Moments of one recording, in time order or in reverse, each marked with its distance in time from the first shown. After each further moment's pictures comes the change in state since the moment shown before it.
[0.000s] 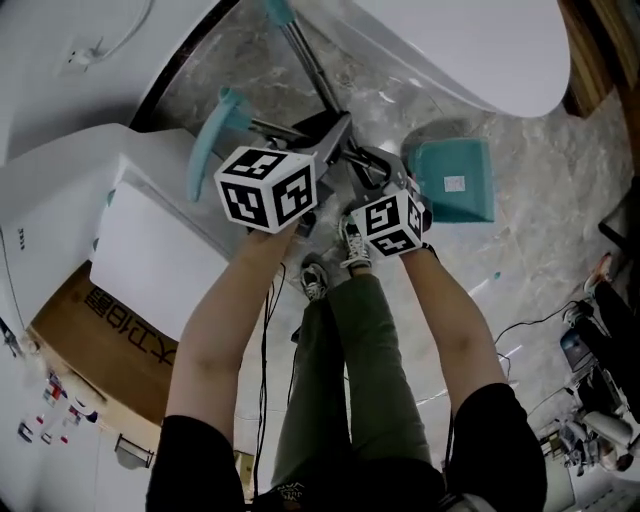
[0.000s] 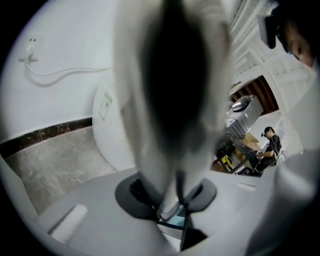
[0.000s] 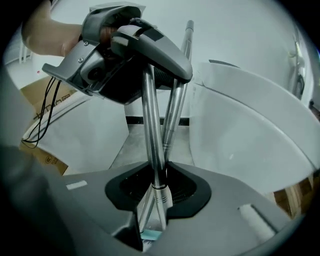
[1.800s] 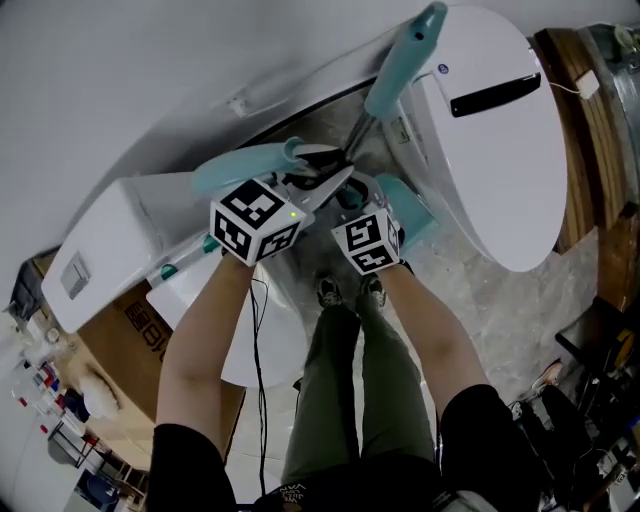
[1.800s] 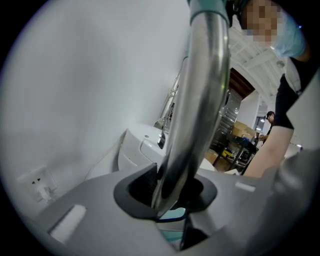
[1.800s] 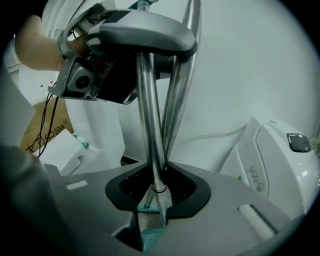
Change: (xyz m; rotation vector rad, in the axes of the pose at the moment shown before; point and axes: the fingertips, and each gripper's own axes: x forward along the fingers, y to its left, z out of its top) left arm -0.176 0.106 0.236 0.362 -0.139 -0.046; right arm 0.104 0.051 0.331 -0.143 -0.191 0.153
